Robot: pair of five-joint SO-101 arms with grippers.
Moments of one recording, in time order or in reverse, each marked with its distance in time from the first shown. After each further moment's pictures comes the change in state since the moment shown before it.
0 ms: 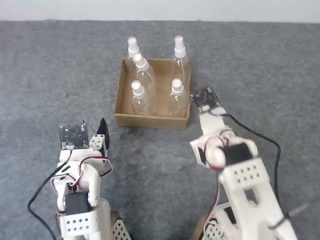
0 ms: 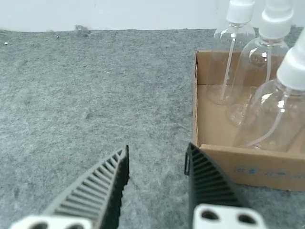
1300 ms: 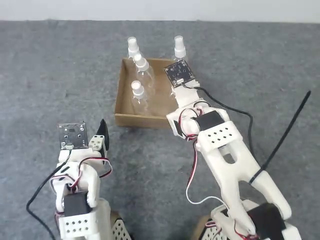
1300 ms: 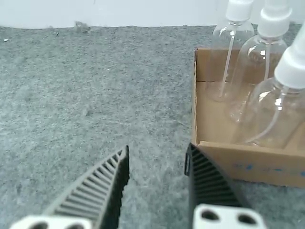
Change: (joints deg) left arm 0.0 0.0 -2.1 3.3 0.0; right arm -7.0 28.7 -19.3 -15.0 -3.3
